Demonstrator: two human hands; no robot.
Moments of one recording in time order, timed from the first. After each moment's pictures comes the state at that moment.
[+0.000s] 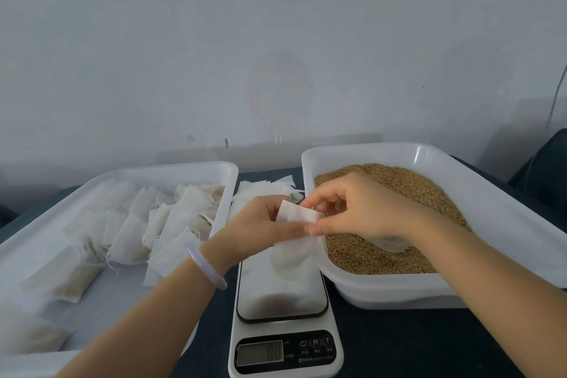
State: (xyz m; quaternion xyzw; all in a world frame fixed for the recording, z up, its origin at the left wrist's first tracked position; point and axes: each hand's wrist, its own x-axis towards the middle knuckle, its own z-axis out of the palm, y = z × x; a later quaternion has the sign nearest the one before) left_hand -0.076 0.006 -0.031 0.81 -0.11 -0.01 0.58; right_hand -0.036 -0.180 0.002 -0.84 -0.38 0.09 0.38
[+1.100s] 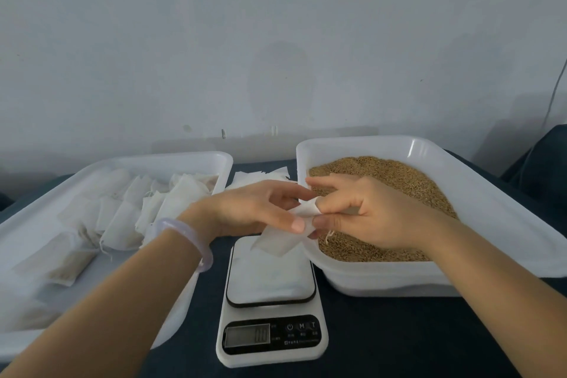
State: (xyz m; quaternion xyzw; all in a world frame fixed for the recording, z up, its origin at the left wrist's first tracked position) left_hand -0.079 0.003 0.002 0.77 -0.19 -0.23 0.57; right_hand -0.045 -0.210 -0.004 -0.82 -0.48 0.04 0.30
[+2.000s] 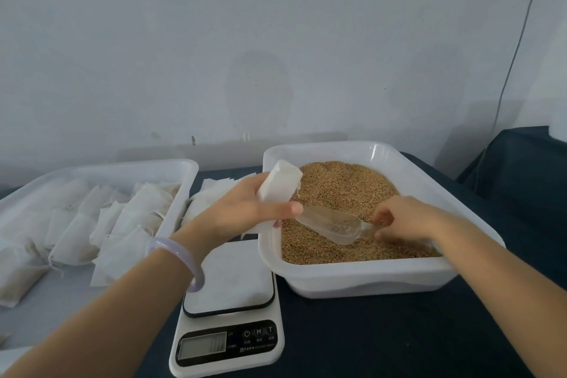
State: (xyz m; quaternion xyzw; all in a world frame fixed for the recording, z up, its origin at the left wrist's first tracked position) left_hand -0.070 -0.042 -0.009 0.82 -0.11 -0.02 0.57; right_hand 0.025 -0.314 -0.048 -0.97 -0.16 0.10 0.14
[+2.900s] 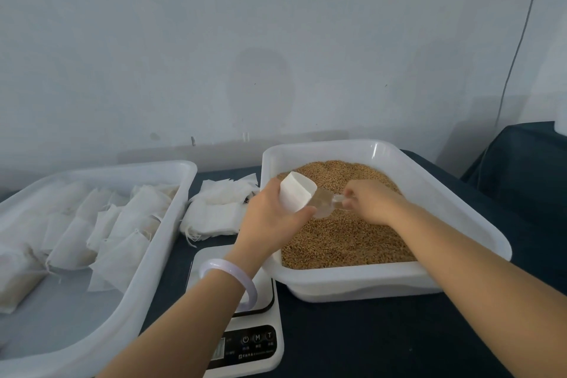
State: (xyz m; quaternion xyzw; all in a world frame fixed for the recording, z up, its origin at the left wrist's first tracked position) left_hand -0.042 -0.081 -0.051 0.88 0.01 0.18 0.44; right_hand 0.053 -0.262 -0.050 -0.98 -0.18 0.03 0.12
